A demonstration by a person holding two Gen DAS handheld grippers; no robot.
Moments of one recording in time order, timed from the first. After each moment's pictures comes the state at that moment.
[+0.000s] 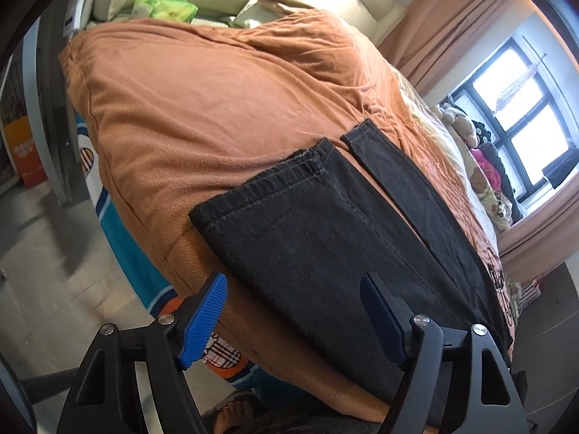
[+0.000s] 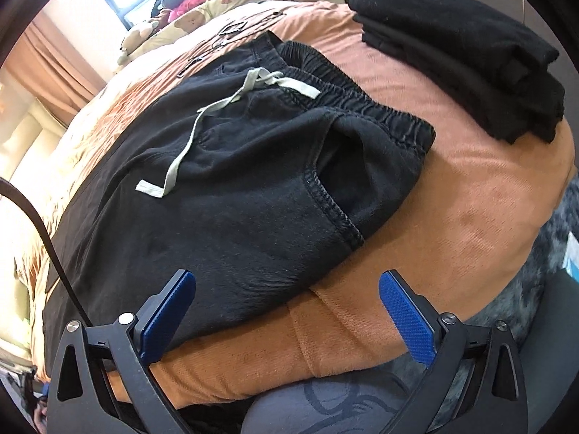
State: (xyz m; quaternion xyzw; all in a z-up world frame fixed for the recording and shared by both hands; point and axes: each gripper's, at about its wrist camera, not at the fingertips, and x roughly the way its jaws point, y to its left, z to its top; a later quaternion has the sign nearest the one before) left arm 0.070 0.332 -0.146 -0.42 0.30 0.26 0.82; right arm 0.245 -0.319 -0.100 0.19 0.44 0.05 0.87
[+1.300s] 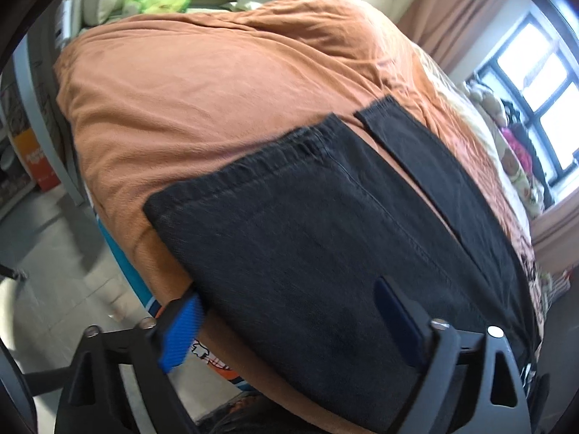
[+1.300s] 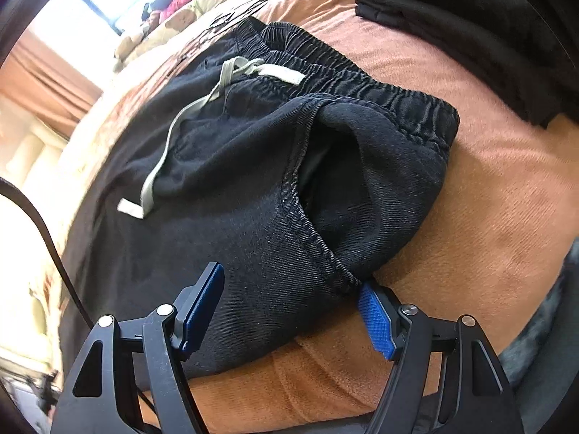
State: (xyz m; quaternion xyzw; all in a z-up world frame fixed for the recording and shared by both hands) left arm 0.122 0.324 -0.151 -0.38 0.36 0.30 0.80; right arm 0.290 -0.331 -0.127 0.21 0.45 0.05 0.86
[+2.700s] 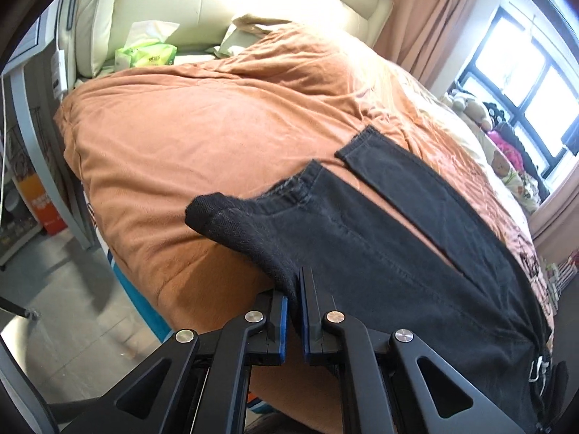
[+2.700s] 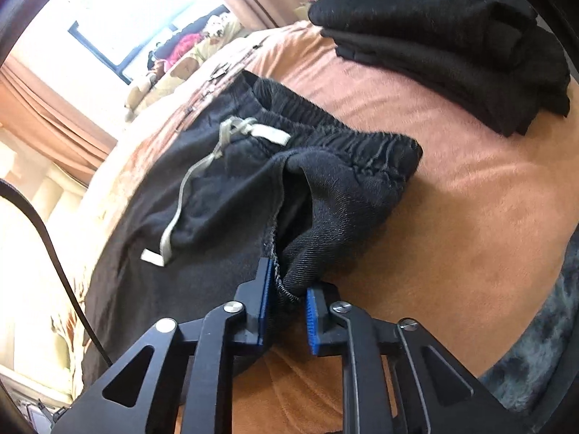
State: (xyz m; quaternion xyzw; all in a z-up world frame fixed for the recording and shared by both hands) left arm 0.113 0.321 -0.114 -0.33 0.31 0.31 0.84; right arm 0.270 -0.376 -0.116 0.29 0.36 0.07 0.88
